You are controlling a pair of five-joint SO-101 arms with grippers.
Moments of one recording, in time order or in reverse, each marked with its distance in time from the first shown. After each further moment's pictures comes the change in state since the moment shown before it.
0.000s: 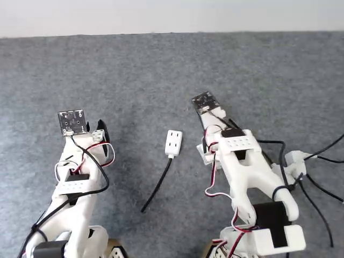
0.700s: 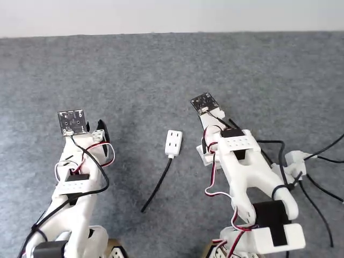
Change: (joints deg) left arm 0.0 0.0 0.0 0.0 0.0; right arm 0.1 0.6 0.0 0.3 0.0
